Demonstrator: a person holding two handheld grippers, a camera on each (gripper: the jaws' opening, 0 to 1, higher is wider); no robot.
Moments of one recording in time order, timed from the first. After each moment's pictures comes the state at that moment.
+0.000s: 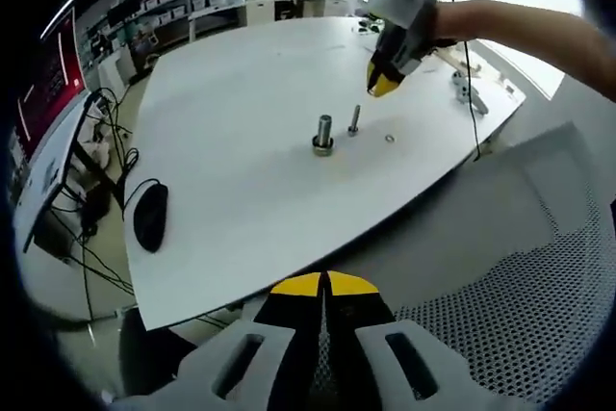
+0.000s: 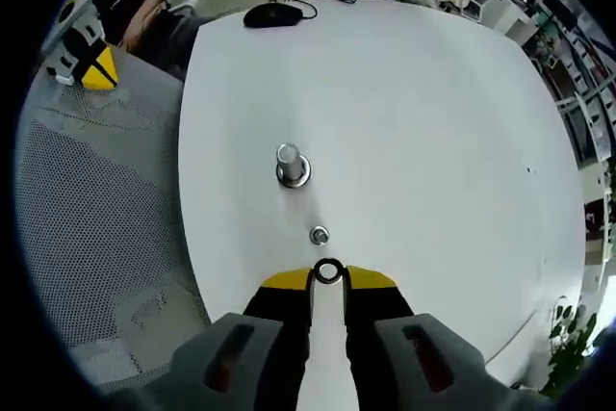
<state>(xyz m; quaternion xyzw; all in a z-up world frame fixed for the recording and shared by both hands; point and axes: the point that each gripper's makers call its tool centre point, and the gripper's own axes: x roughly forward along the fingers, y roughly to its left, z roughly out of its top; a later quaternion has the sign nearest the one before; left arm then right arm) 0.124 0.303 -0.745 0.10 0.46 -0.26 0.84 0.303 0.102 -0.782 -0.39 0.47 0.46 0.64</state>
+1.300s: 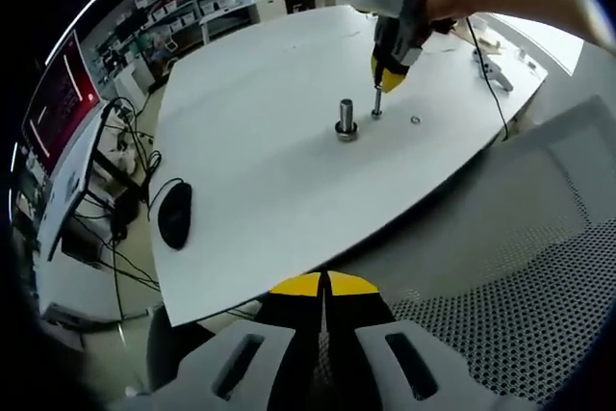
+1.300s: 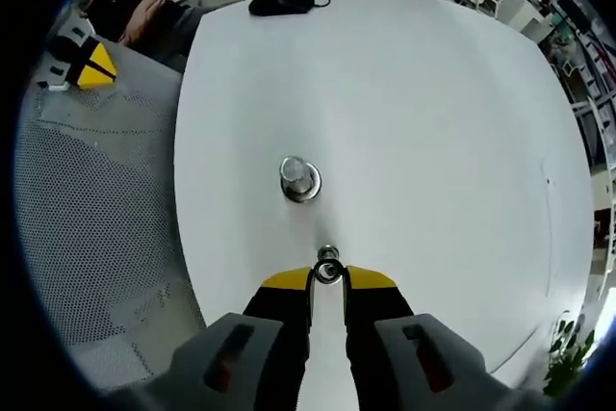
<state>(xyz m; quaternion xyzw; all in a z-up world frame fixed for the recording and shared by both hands) 0.128 0.323 -0.758 0.16 0.47 -0.20 0.85 0.309 0.117 -0.811 -0.41 0.49 0.47 0.61</state>
